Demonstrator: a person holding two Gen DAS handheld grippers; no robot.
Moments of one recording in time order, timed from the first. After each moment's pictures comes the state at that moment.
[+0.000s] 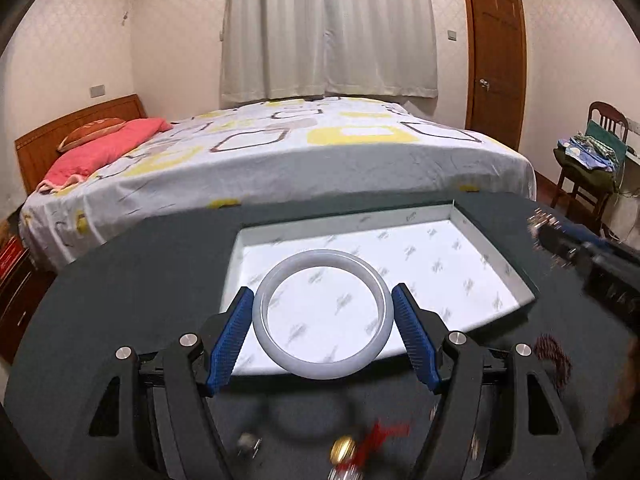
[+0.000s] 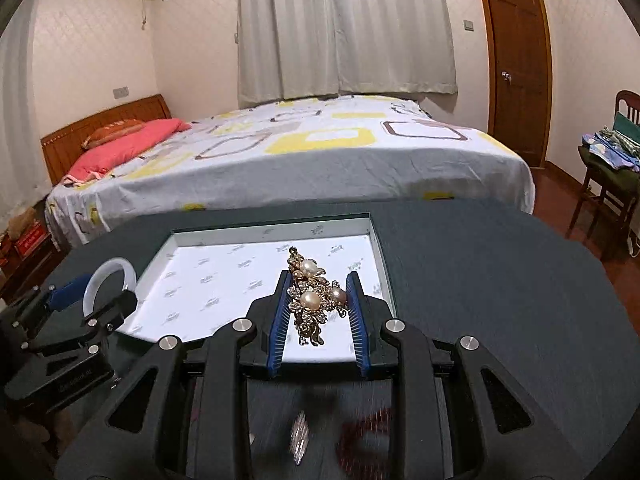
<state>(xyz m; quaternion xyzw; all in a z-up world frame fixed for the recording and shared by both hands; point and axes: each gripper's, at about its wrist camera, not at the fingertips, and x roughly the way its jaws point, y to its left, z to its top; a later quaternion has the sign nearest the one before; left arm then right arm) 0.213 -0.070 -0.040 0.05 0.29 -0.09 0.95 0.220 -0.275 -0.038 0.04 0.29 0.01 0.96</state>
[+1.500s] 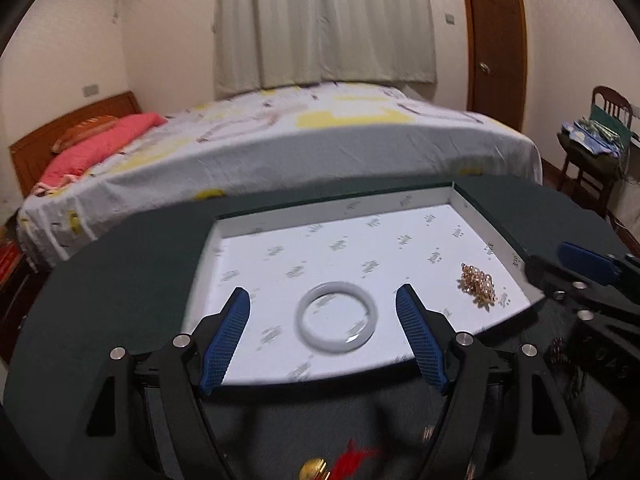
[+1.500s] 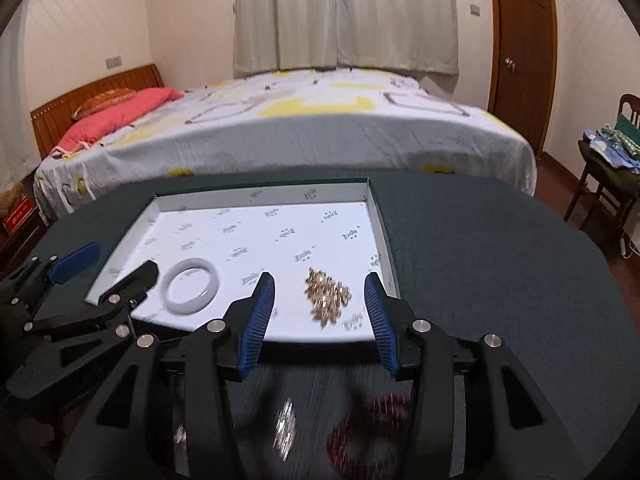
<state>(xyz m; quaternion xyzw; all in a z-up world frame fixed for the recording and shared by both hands) 0.215 -0.091 -0.058 0.06 0.31 -0.08 0.95 0.211 -0.266 -0.060 0.02 0.33 0.00 0.94</state>
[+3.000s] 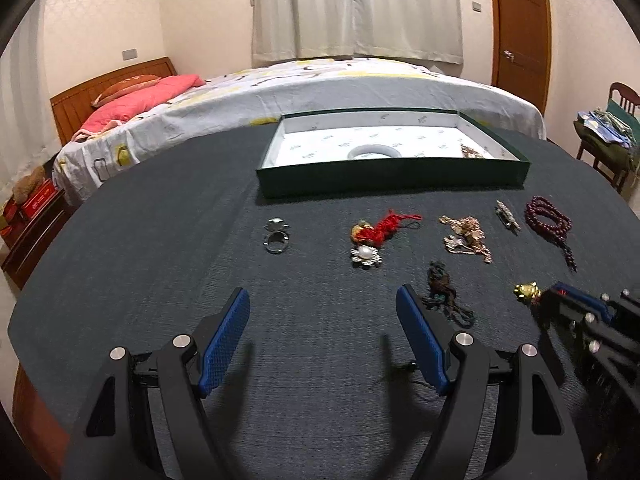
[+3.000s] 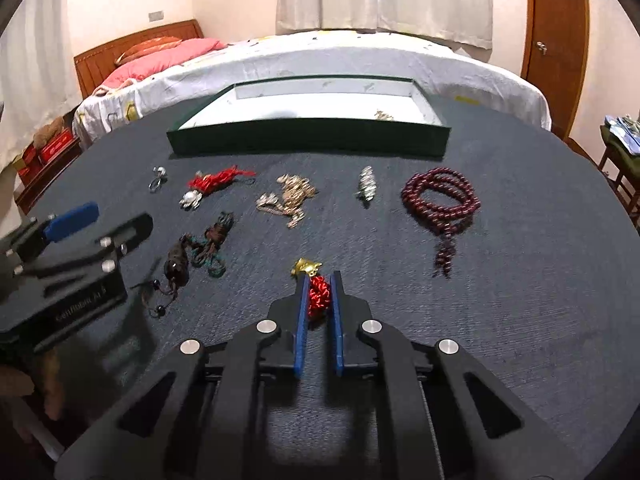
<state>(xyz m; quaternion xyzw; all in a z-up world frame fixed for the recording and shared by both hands) 0.072 -0.045 -0.114 0.05 0.35 -0.03 0.93 0.064 -0.222 -0.124 0.00 0.39 0.06 0.92</state>
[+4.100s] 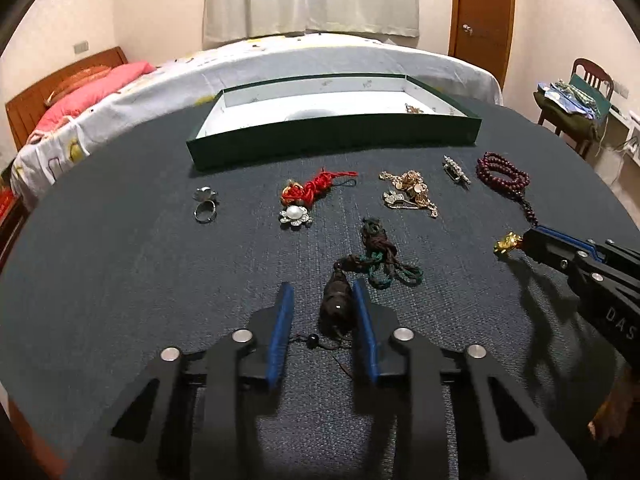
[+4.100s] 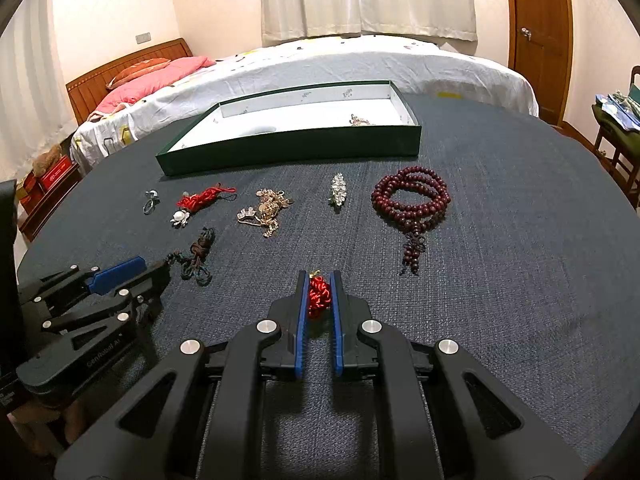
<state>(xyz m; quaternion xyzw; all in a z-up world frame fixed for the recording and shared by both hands) 0.070 -0.064 -0.131 0.06 0.39 -0.11 0.91 0.061 -0.246 -0.117 0.04 0.38 0.05 0.92</state>
